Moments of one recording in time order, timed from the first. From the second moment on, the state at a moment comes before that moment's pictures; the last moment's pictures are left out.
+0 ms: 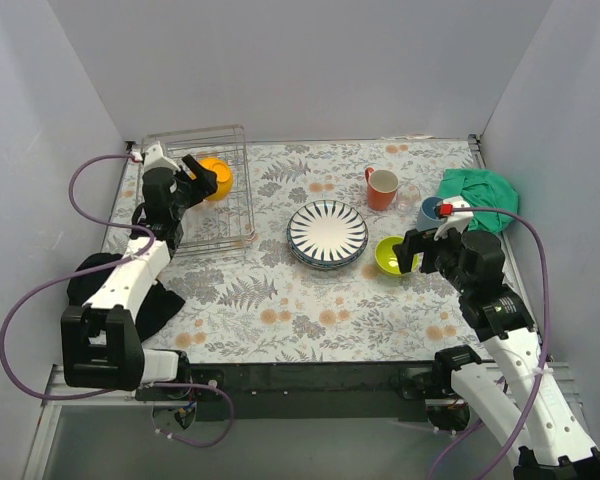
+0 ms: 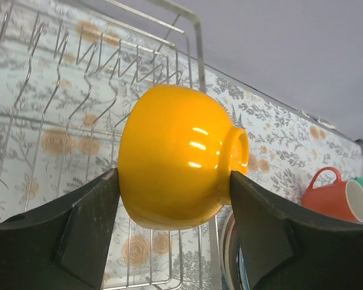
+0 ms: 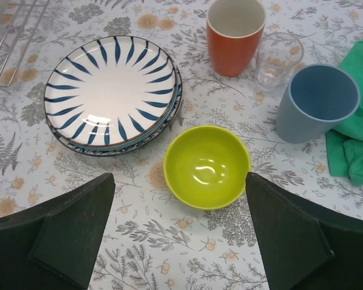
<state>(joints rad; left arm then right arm) -0.05 1.33 0.90 0.16 0.01 -0.58 0.30 0.60 0.69 -0.42 -0.08 0.07</state>
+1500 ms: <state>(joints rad) -1.42 1.03 0.56 0.26 -0.42 0.84 0.32 0.92 0.91 -0.52 -0.85 -0.07</state>
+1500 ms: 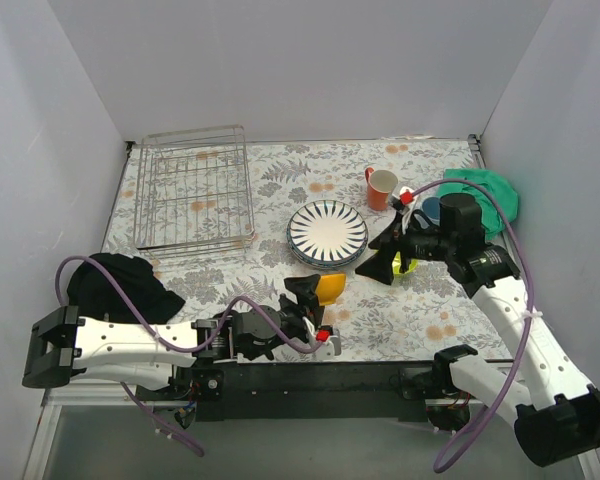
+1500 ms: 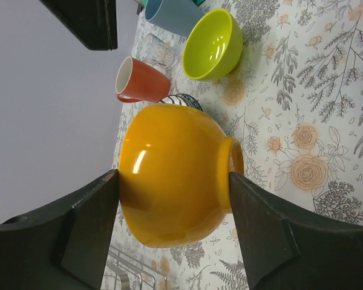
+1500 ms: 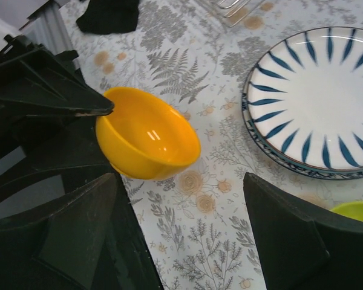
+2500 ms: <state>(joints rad) -1.47 1.04 0.53 0.27 -0.34 0.84 0.70 1.25 1.00 -0.80 -1.02 -0.42</state>
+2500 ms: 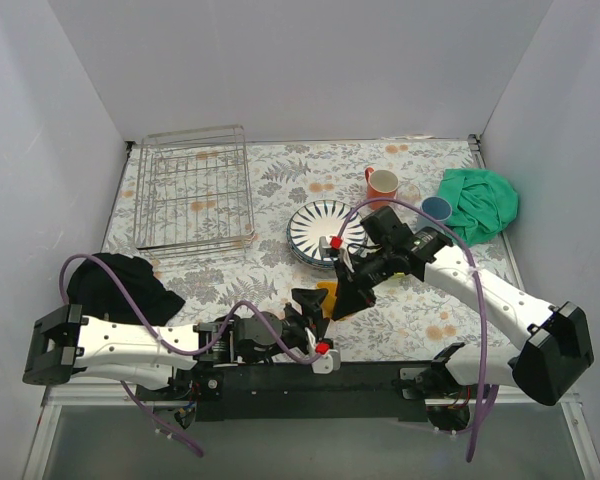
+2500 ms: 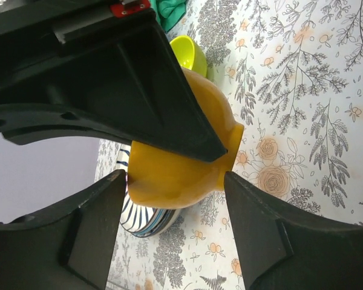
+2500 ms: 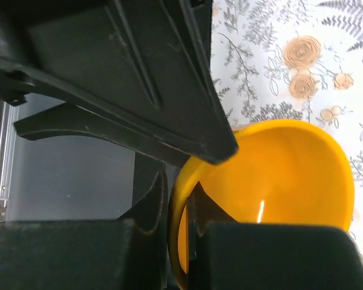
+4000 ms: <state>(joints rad) -0.51 0.98 0.73 0.15 -0.41 -0.34 0.51 1.36 0.89 -0.43 0.19 0.06</state>
